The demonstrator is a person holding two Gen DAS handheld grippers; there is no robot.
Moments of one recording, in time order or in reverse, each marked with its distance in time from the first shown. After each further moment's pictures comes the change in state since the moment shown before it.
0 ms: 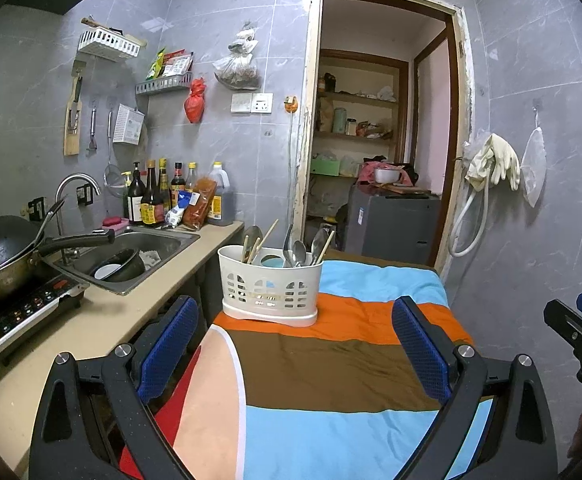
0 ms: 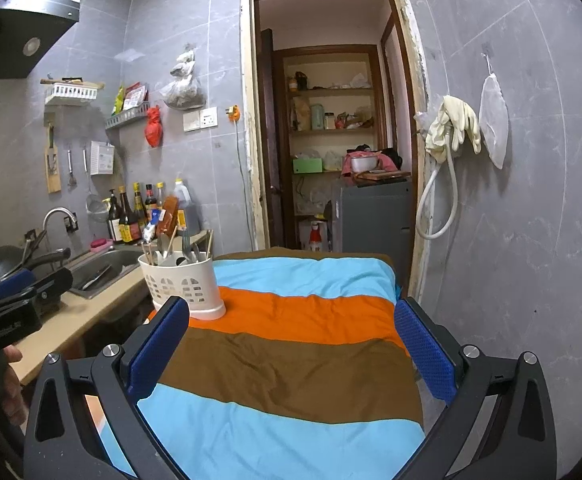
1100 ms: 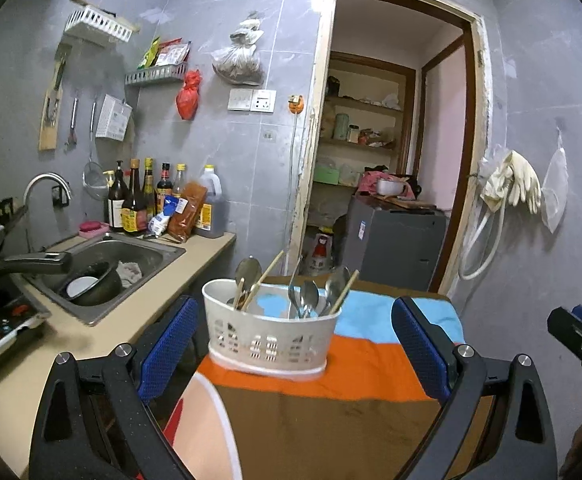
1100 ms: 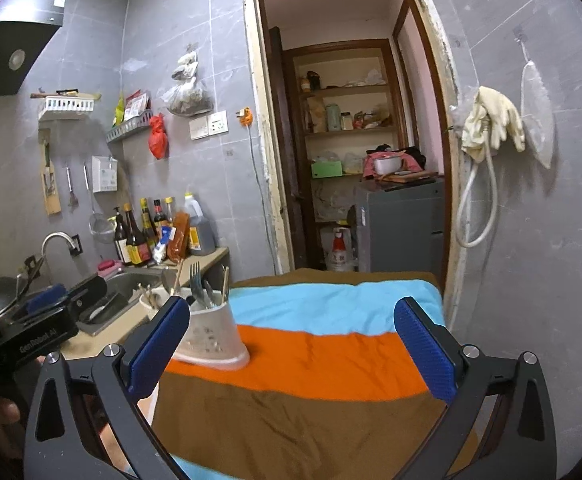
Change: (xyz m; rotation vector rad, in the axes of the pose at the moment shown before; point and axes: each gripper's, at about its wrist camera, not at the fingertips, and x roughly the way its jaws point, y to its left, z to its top) left arm 0.096 0.035 0.040 -0.037 -0.014 -0.036; right arm 0.093 0.020 0.037 0.044 -0.008 0.069
